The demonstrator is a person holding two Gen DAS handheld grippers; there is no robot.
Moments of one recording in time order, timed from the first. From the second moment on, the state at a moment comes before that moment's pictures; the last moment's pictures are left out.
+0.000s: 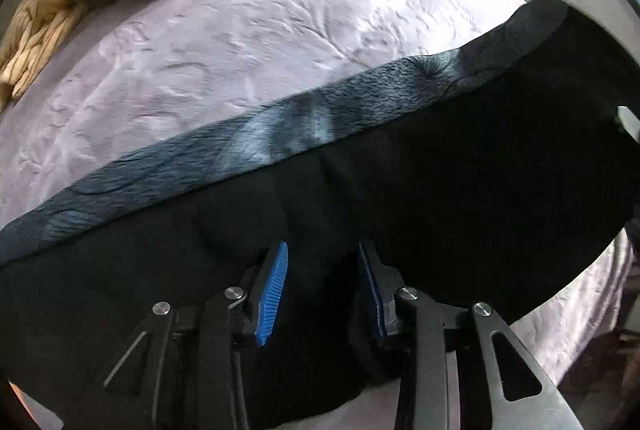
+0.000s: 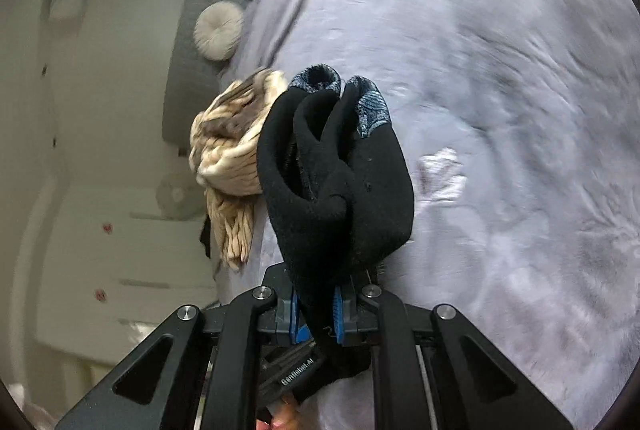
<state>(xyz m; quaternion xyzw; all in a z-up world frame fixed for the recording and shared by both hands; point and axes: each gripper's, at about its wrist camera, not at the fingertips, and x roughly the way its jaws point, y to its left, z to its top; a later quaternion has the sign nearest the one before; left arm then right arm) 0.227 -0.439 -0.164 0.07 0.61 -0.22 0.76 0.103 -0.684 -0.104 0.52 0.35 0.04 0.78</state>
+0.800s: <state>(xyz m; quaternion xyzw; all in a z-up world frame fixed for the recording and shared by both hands) 0.220 -0.080 -0.139 0.01 0.61 -0.01 0.79 0.190 -0.269 -0.149 -0.02 0.58 0.03 0.81</state>
